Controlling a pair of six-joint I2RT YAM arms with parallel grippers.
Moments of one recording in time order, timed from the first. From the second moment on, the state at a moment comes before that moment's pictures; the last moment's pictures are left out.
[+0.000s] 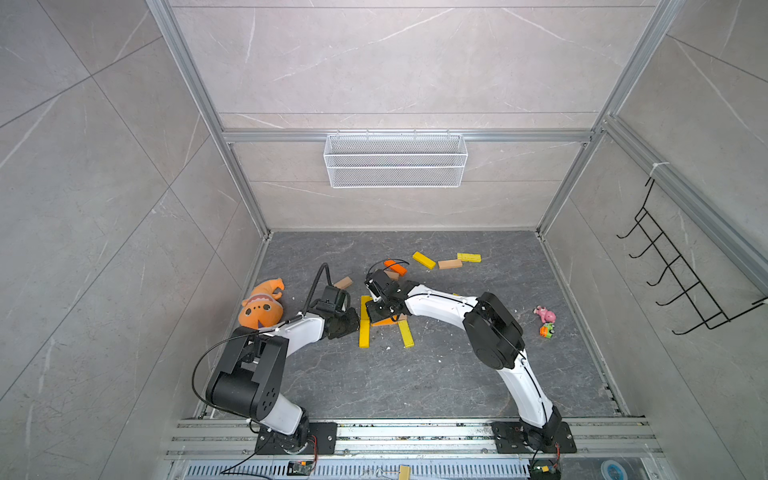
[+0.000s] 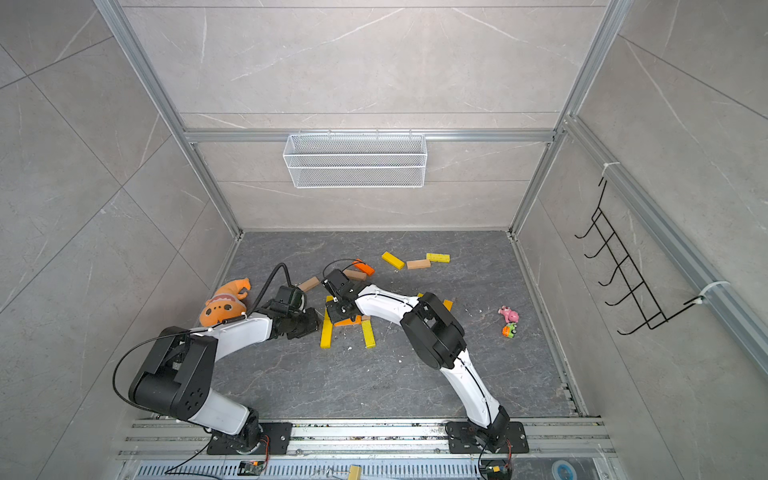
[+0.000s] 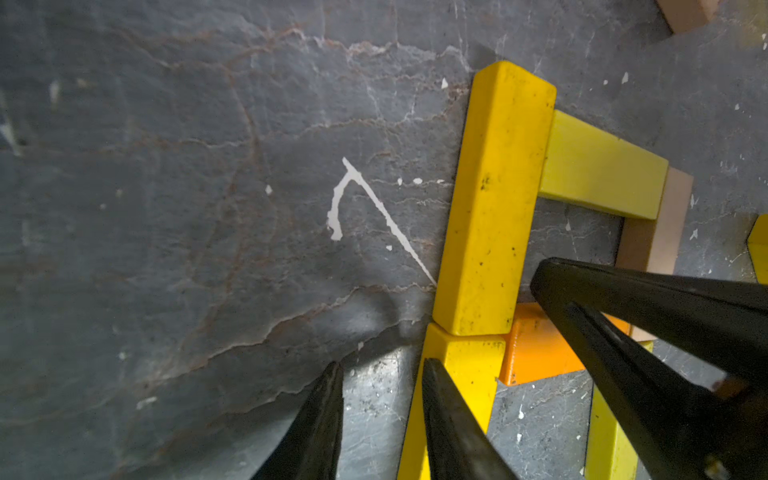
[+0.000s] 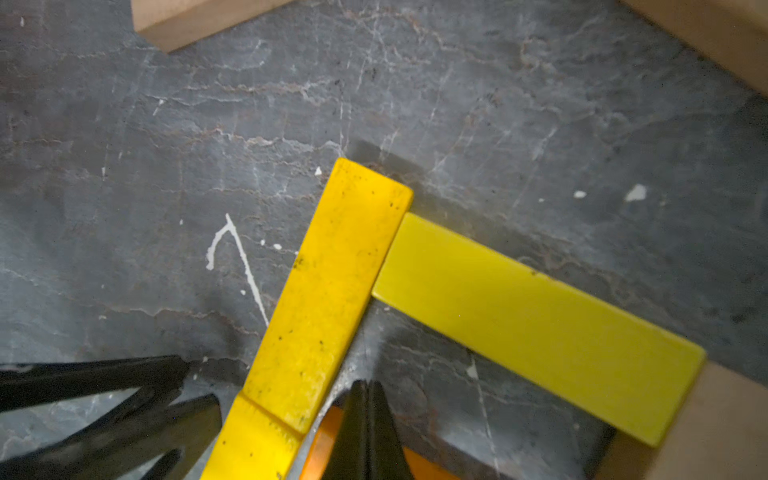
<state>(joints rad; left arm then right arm) -0.33 1.54 0.71 -0.23 0.17 -0.62 0.86 2.26 1.74 -0.51 -0.01 0.40</state>
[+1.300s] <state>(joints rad) -0.33 1.25 0.69 -0.40 0.19 -0.60 0.37 1.76 1.10 -0.43 0.10 0.15</state>
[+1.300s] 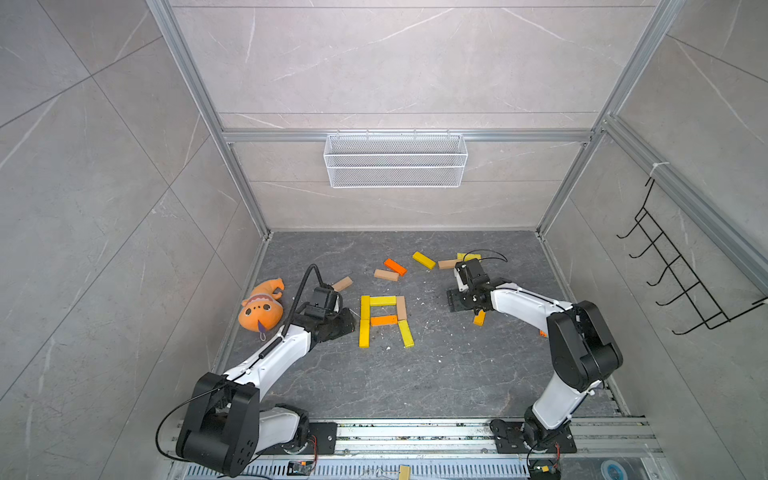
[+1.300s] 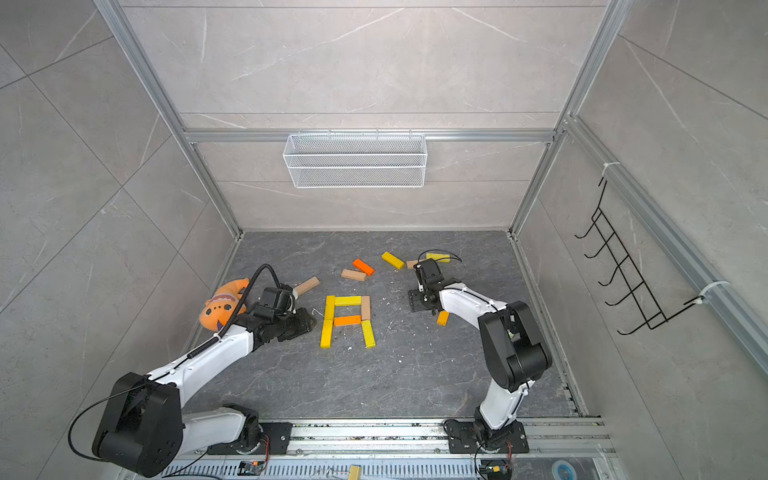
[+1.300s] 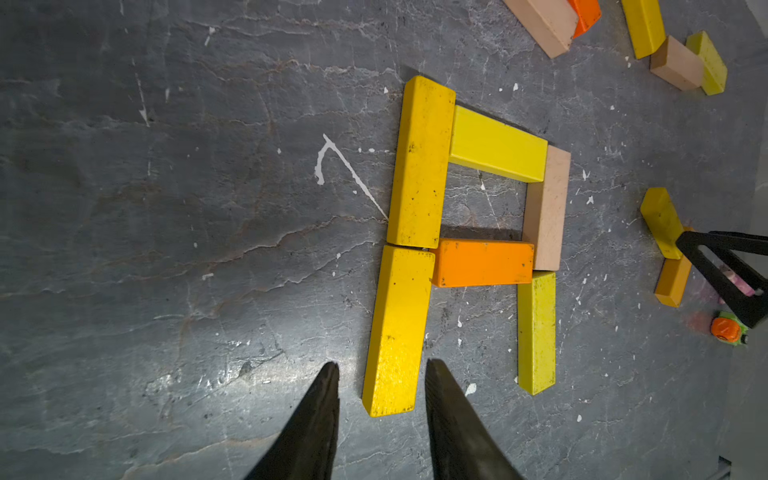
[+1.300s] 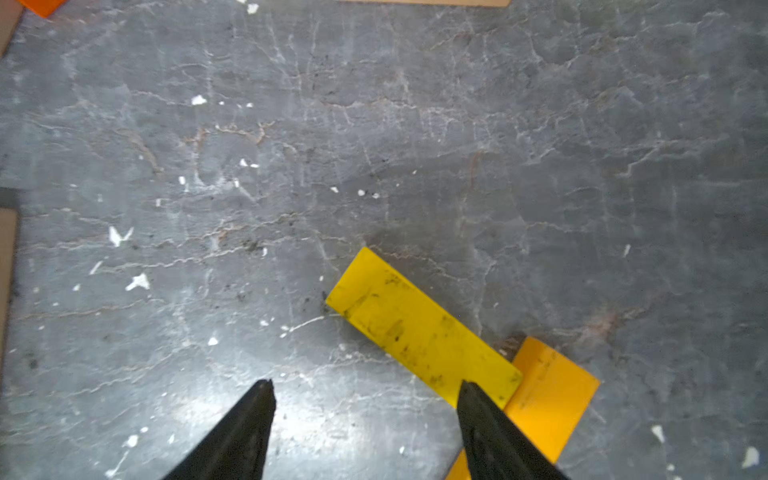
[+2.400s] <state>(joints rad) -0.33 1.11 0.68 -0.46 0.25 -0.54 0.28 1.96 1.30 -0.61 -0.02 -0.04</state>
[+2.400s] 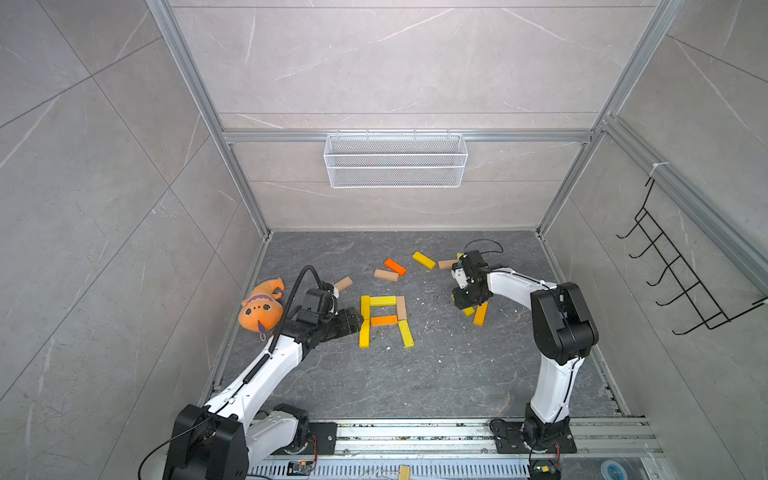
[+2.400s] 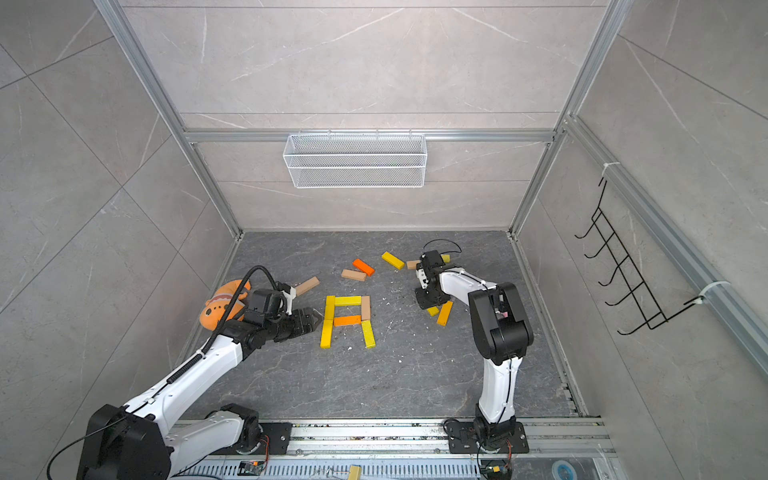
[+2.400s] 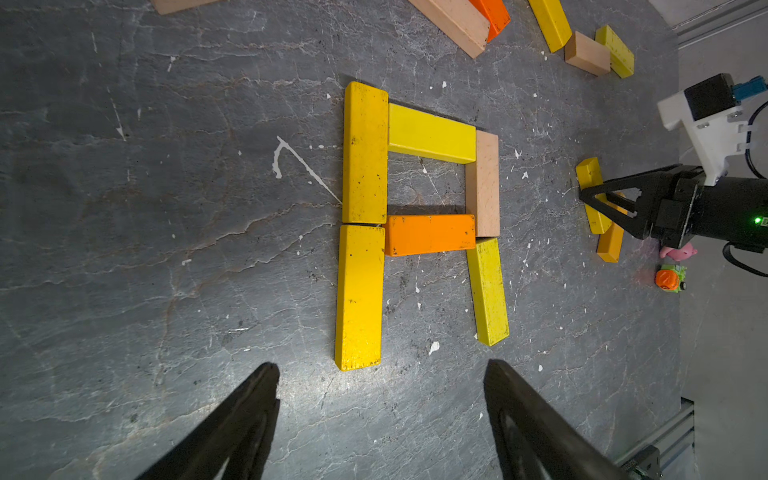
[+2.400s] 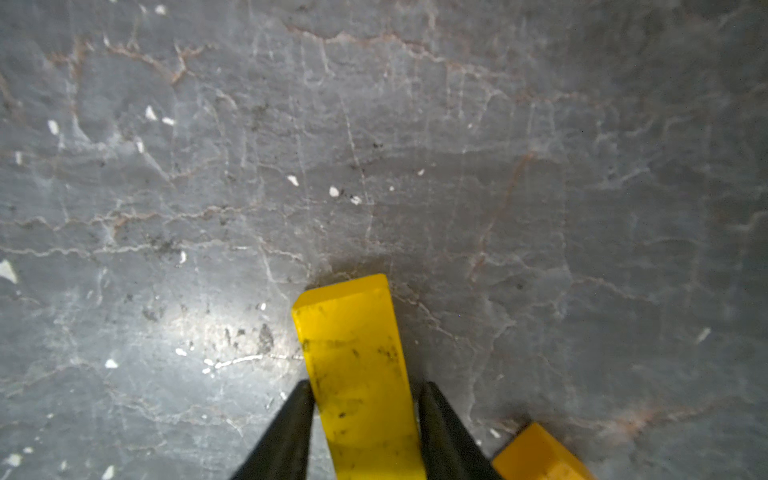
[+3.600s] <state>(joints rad) -0.12 1.09 0.61 -0.47 0.36 -0.64 0.95 1.94 1.49 -0.73 -0.09 -0.18</state>
